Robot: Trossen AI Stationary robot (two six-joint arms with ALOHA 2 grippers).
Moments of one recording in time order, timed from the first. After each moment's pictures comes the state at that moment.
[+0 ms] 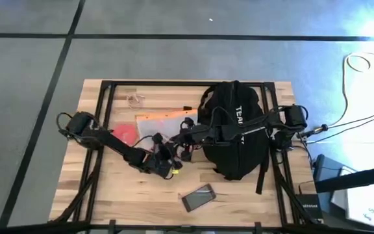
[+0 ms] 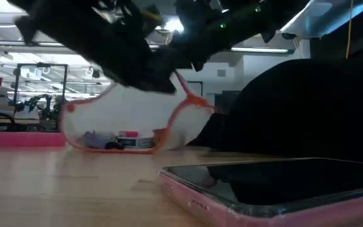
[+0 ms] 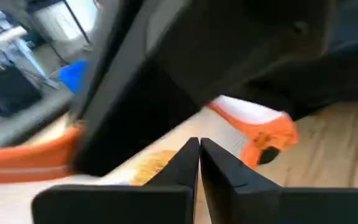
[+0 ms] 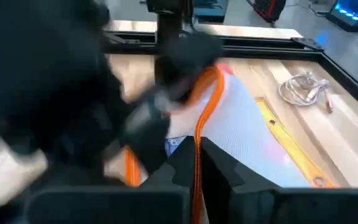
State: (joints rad) left arm -0.39 1.80 0.87 0.29 -1.13 -0.30; right arm 0.10 1.82 1.07 0.34 0.14 0.02
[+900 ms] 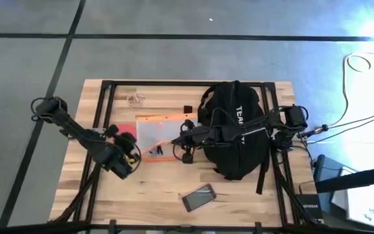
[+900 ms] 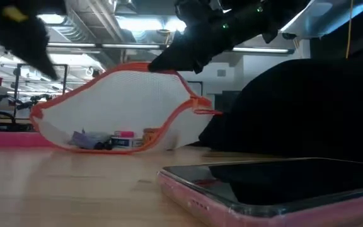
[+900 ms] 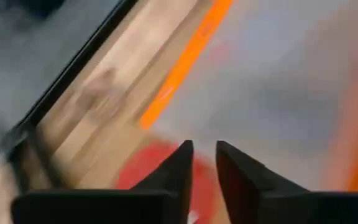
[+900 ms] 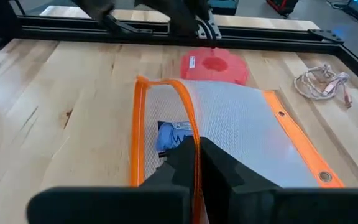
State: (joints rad) left arm -0.62 1.33 0.87 -1.30 -0.82 -1.31; right arm 0.10 1.82 1.07 0.32 0.12 0.02
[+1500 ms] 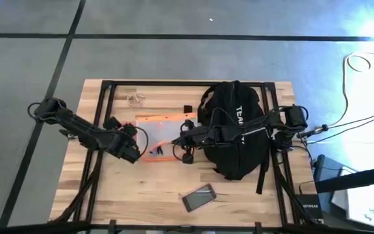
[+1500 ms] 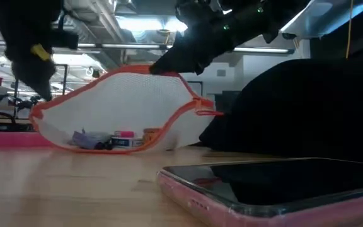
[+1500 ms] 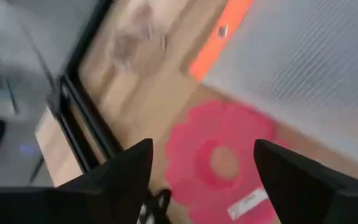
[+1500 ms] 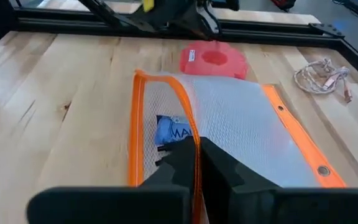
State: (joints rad) left arm -0.37 1.33 0.81 -1.32 -0.65 -1.11; right arm 0.10 1.82 1.07 0.29 0.12 0.02
